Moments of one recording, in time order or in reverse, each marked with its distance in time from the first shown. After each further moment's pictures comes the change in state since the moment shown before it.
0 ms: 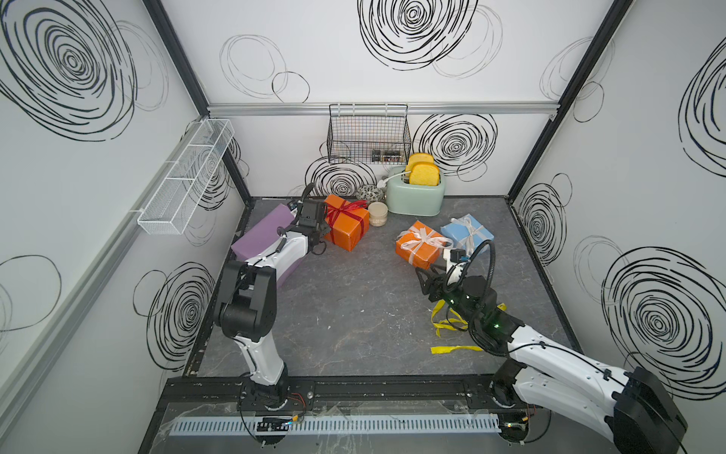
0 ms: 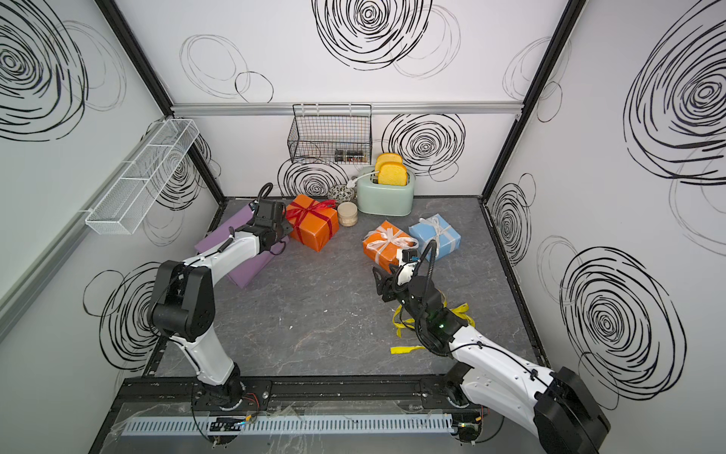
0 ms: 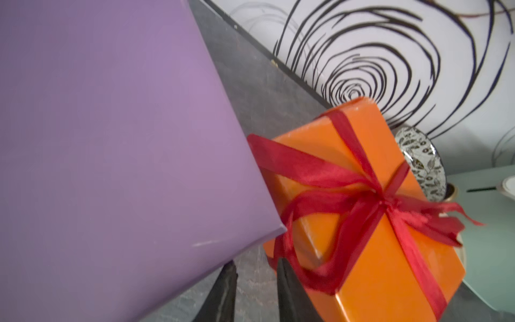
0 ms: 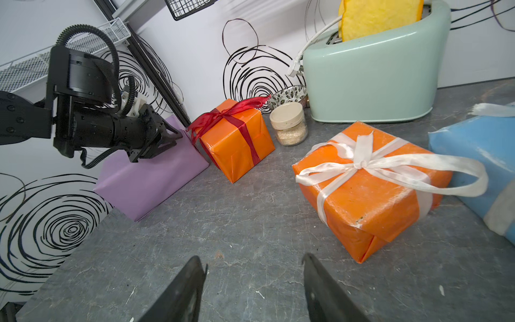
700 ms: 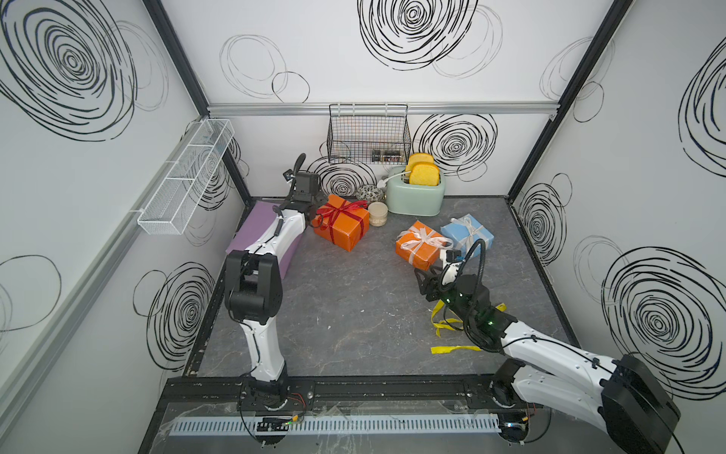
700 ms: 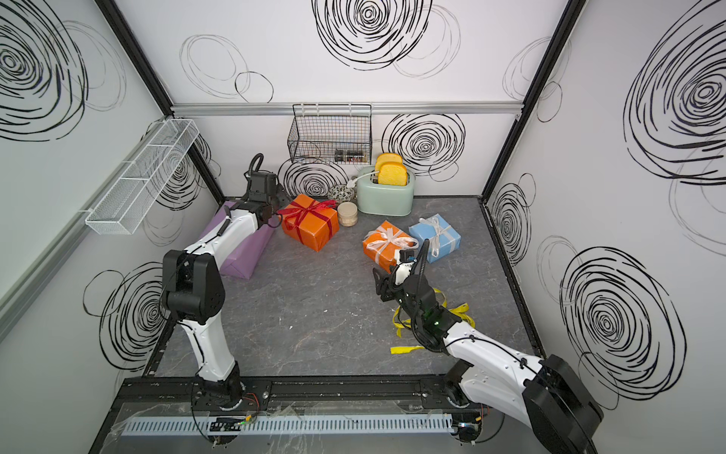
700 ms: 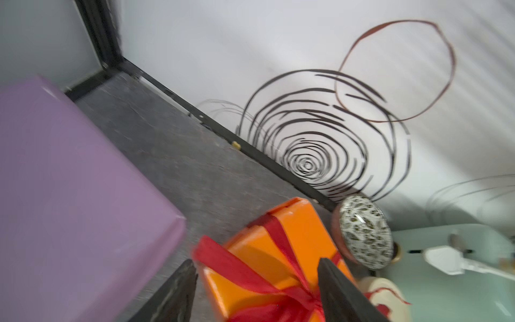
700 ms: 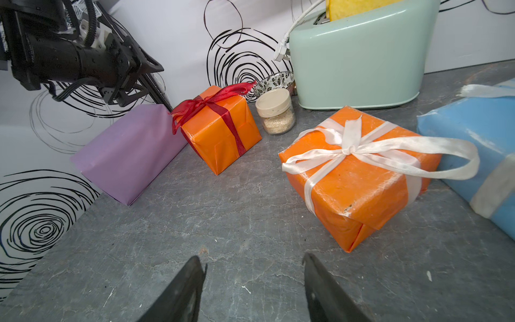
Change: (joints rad) left arm 0.008 0.138 0.338 -0.035 0.035 0.134; right arm 0.000 0.080 0.000 0.013 0.032 0.000
